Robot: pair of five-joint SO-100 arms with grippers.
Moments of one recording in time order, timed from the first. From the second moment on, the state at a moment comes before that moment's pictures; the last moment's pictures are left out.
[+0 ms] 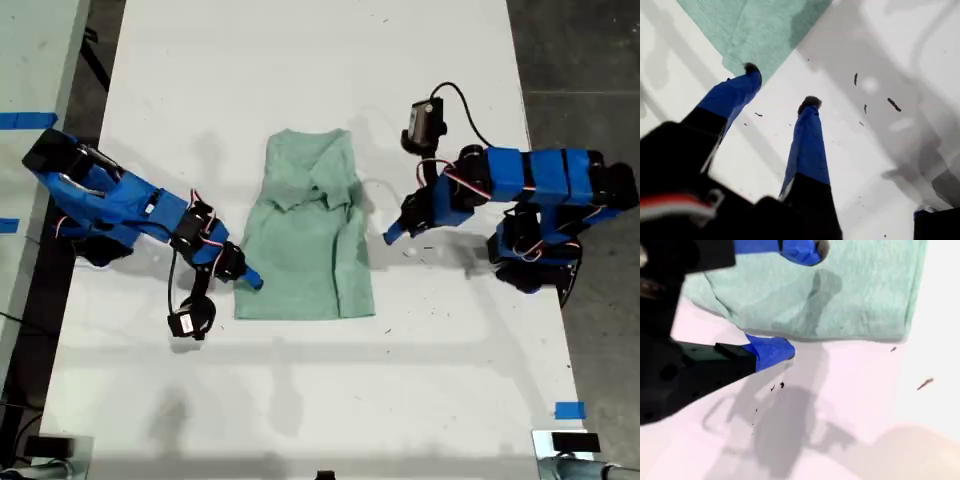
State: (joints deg) arm 0 5.5 88.1 117.4 58.7 -11.7; arm 1 6.9 116.9 111.1 76.8 -23.8
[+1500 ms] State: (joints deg) arm 0 1.9 55.9 62.9 82.9 0.7; arm 1 6.2 127.2 120.7 72.3 -21.9
